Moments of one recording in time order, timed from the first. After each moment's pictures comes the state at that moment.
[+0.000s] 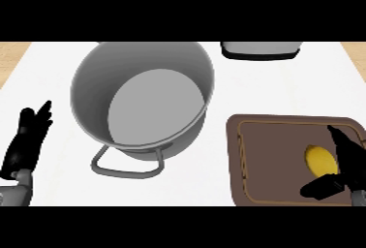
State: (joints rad) left arm -0.08 0.39 0.06 -1.45 -0.08 0.14 0.39; right arm 0.01 -0.55 0.20 -1.83 0.53 0.16 1.04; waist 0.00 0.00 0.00
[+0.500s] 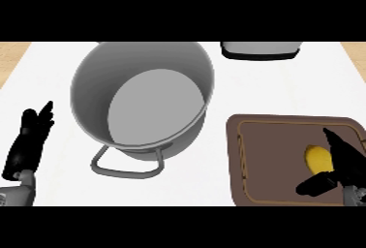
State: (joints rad) left arm -0.08 0.35 0.08 -1.46 -0.12 0.12 0.39; right arm 0.01 -0.46 0.14 -1.74 0.59 0.19 0.98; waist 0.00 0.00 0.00
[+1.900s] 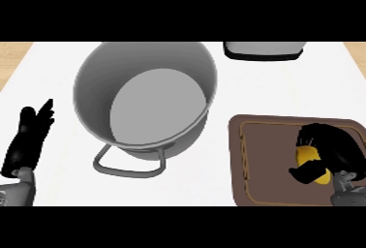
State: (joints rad) left arm -0.10 0.31 0.15 -1.46 -0.17 0.05 0.38; right arm -0.09 -0.46 0.17 -1.63 0.81 0.24 0.56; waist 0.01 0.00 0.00
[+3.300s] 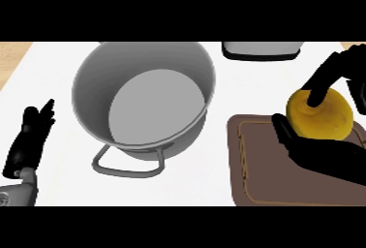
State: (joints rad) left arm -0.10 0.29 0.15 -1.49 -0.20 0.05 0.41; right arm -0.58 -0.38 0.12 -2.19 0.68 0.29 0.61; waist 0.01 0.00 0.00
